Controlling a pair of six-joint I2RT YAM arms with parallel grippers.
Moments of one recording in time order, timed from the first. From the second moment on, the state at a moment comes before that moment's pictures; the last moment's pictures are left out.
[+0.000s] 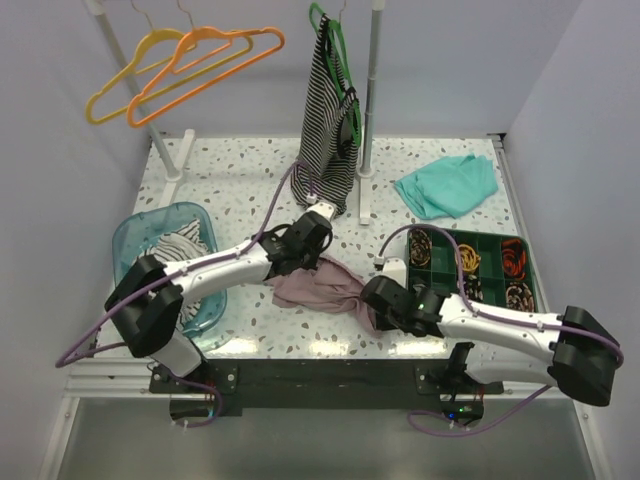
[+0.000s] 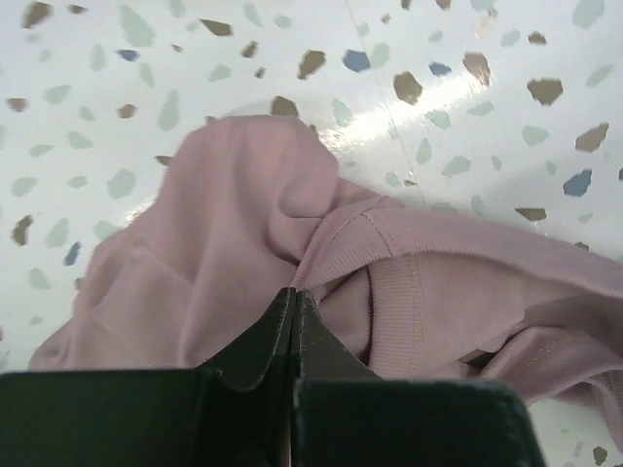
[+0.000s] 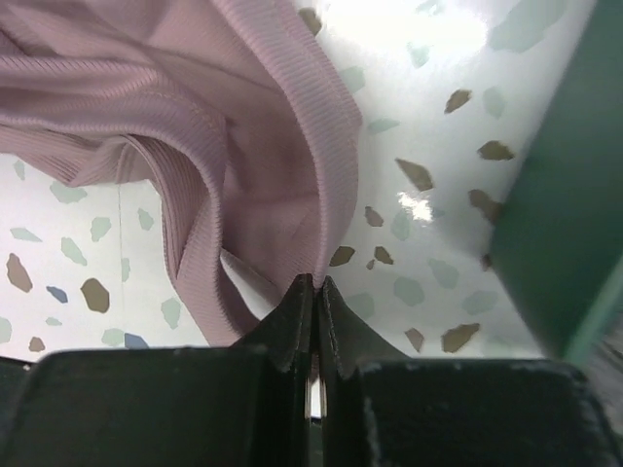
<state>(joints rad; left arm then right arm) -0.86 1.59 1.04 -0.35 -0.33 -0.35 1.06 1.11 0.55 -0.56 0.38 0.88</state>
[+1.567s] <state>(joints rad) -0.85 1.01 0.81 -0.43 -0.59 -0.57 1.05 1.32 1.04 -0.60 0.66 0.46</state>
